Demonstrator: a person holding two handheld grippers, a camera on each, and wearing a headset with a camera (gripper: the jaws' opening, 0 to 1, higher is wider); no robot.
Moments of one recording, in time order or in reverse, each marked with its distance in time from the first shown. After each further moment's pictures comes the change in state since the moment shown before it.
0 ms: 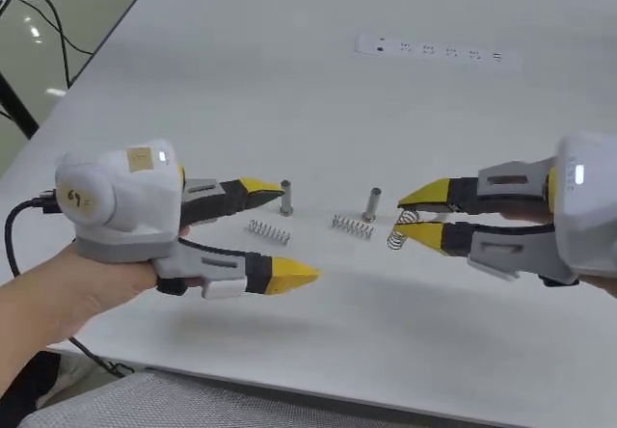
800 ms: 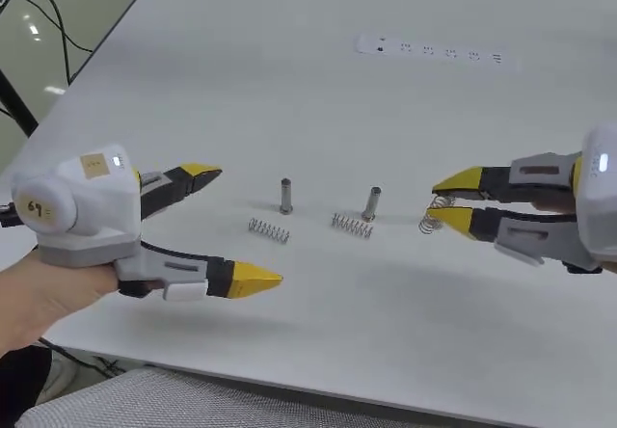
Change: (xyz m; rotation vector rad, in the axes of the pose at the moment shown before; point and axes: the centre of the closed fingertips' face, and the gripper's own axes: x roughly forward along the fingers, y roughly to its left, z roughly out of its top) left arm -0.019 0.030 -0.019 -0.021 -0.007 0.118; right arm -0.021 -0.030 -0.037 0.030 0.085 -0.102
